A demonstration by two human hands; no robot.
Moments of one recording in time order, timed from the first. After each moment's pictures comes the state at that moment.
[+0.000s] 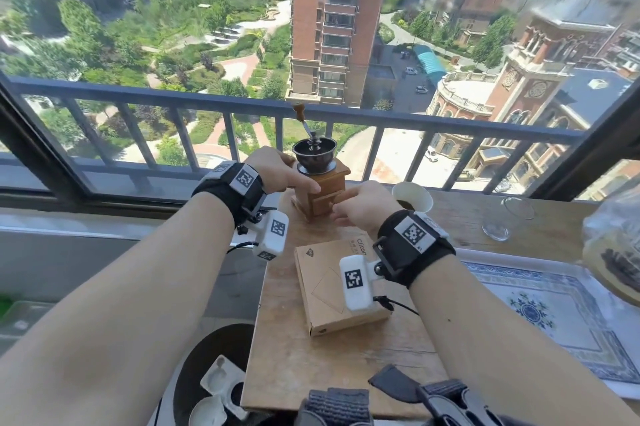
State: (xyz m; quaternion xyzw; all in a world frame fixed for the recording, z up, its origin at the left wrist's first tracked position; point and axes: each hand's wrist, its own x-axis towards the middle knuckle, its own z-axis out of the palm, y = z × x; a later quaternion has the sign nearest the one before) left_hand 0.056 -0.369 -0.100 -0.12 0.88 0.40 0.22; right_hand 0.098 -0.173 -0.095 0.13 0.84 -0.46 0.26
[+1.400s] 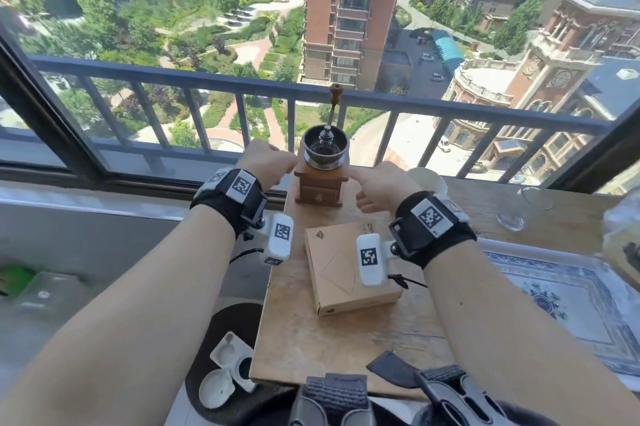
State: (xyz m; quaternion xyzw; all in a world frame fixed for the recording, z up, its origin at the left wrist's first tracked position) left_hand 0.050 -0.269 -0.006 -0.18 0.86 0.48 0.02; right_hand 0.044 -0.058 -0.004 0.07 0.86 -0.47 0.19
